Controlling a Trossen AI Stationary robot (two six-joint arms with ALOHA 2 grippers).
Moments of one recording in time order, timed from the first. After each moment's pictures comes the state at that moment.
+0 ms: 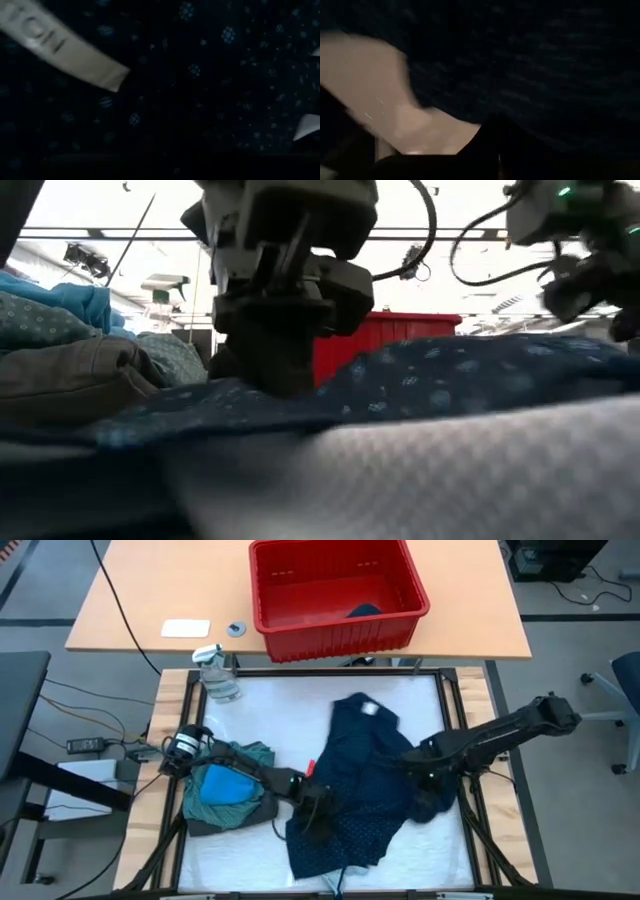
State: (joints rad) left arm -0.27 2.05 1.34 -0.41 0.24 -0.80; right arm 0.19 1.22 0.68 -1.02 -0.43 0.75
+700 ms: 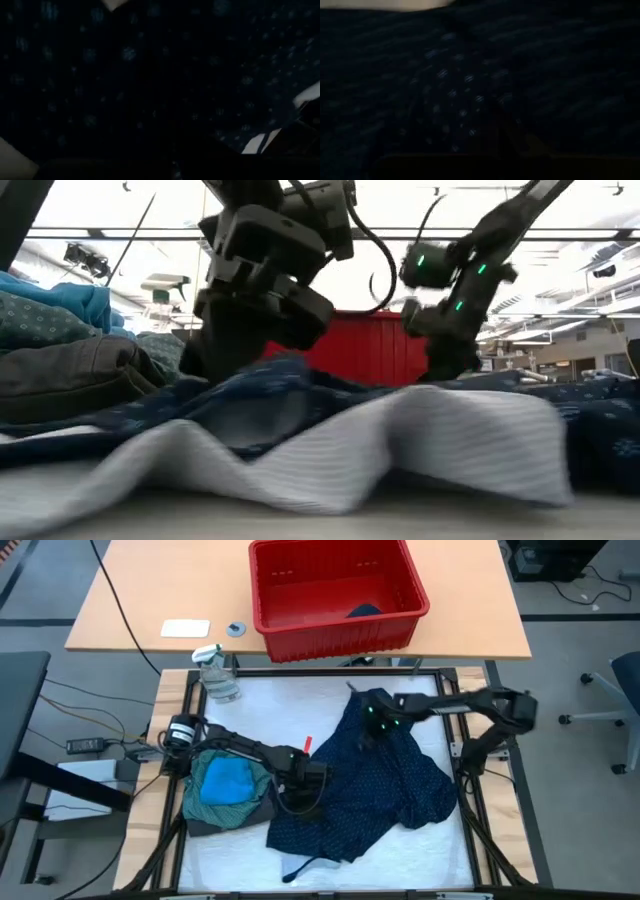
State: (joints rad) left arm -0.14 1.98 1.33 -0.69 0.43 -0.75; right arm -0.40 1.57 0.82 -0.38 -0.08 0.32
